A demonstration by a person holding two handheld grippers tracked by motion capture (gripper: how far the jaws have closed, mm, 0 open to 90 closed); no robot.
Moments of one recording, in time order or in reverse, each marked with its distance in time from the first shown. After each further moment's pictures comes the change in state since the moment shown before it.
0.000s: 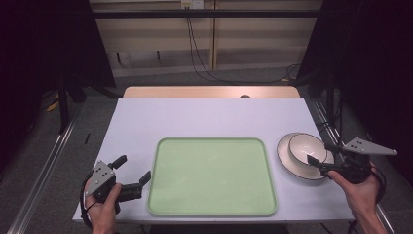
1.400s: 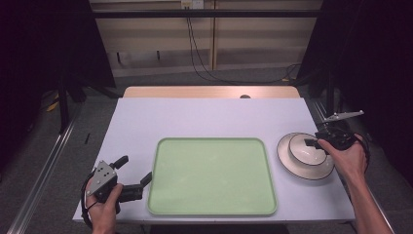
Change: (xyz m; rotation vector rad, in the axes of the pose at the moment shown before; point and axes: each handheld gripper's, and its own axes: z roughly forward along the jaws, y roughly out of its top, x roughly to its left) left arm -0.001 0.000 0.001 0.016 -0.019 0.009; right arm -0.068 0.026 0.078 0.375 -0.010 0.034
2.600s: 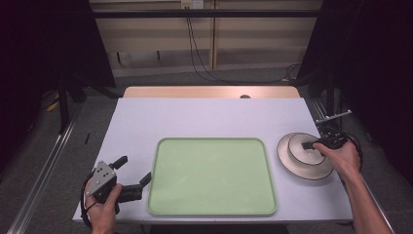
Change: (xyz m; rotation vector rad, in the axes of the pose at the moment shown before) left arm 0.001 0.000 -0.001 0.001 0.000 0.004; right arm -0.005 0.000 0.027 0.145 0.047 0.078
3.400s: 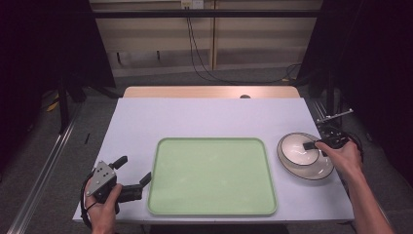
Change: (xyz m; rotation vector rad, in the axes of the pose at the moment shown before) left arm 0.000 0.000 0.000 0.000 0.002 0.001; right arm 0.005 0.002 -0.009 0.030 0.059 0.038
